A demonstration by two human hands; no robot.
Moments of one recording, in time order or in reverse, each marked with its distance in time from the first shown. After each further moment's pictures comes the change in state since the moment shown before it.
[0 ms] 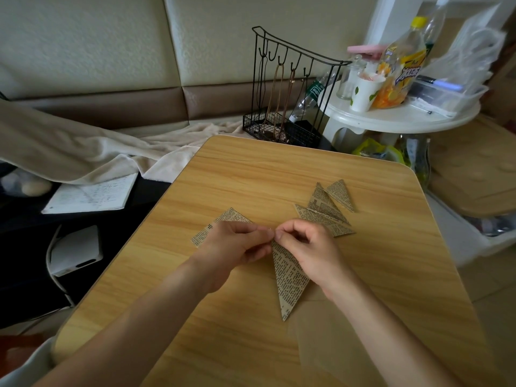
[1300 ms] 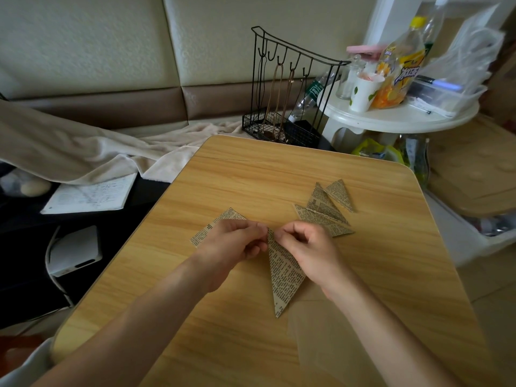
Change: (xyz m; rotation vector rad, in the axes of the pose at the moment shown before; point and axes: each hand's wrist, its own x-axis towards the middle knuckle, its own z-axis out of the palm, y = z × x) left_hand 0.007 -0.003 -0.003 0.065 -0.013 0.052; right_hand 0.002 0.003 0.000 -0.011 0.001 0.060
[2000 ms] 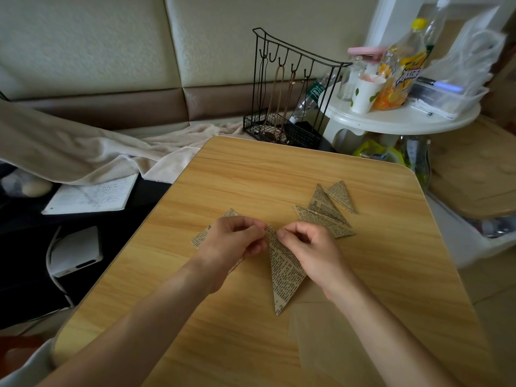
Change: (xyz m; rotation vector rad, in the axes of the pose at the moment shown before) left_hand -0.005 0.003 0.002 0.046 0.071 0.071; right_hand 0.001 0.002 0.000 0.003 0.033 -0.023
